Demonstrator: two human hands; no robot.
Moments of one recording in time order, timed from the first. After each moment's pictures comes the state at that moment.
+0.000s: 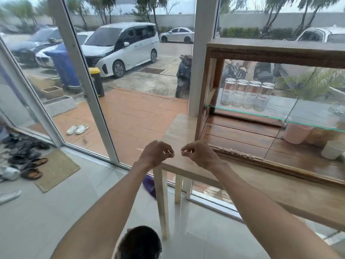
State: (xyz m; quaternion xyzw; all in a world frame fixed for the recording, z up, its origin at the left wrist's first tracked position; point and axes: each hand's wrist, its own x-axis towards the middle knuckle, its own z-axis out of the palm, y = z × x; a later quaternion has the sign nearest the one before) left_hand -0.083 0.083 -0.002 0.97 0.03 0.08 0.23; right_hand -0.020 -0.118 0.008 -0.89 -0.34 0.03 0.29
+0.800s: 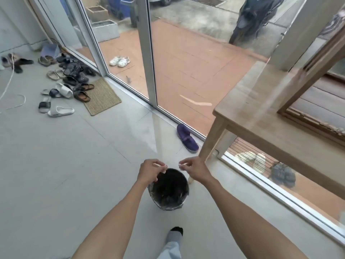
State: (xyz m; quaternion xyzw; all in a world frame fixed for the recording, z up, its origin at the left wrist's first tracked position) left_hand -0.298 0.198 -0.238 0.71 0.43 0.01 0.55; right_hand -0.155 0.041 -0.234 -0.84 -0.26 0.34 0.35
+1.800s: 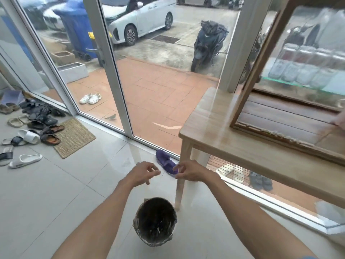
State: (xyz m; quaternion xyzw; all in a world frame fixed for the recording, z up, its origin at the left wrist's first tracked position) left_hand -0.224 0.215 -0.158 0.88 0.21 -0.12 0.41; right_hand -0.100 0.004 -0.137 -0.85 -0.30 0.35 0.23
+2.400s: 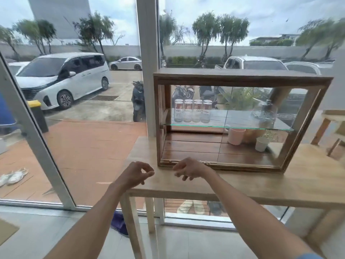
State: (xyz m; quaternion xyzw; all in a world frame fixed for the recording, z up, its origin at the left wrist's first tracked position) left_hand -0.069 0.055 0.001 0.94 -0.07 0.01 0.35; right_hand -0.020 -0.200 0.019 -0.90 -0.15 0.22 0.34
